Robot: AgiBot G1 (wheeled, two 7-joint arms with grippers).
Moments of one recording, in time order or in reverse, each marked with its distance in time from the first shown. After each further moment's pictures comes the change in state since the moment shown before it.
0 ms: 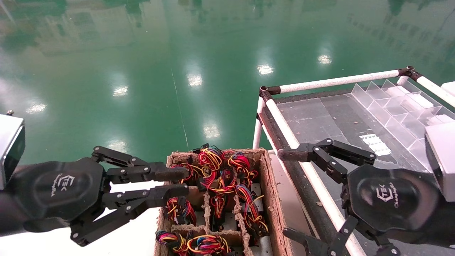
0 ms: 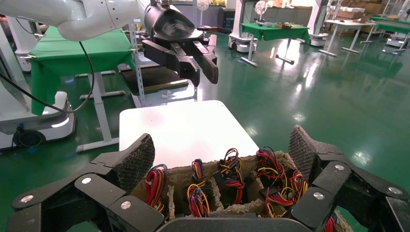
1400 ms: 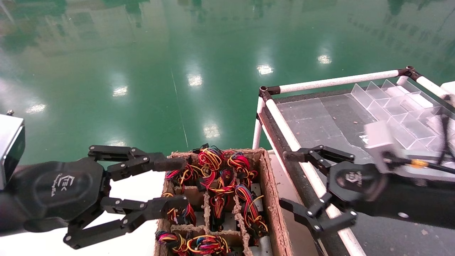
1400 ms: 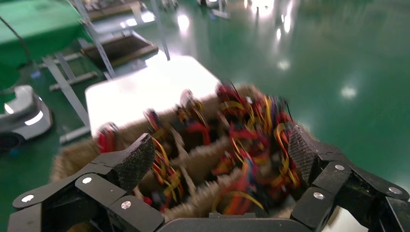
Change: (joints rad) left arm 0.000 0.000 0.000 0.000 0.000 0.000 0.000; right arm 0.117 -0.088 -0.126 -0.205 -0.221 0.042 0.079
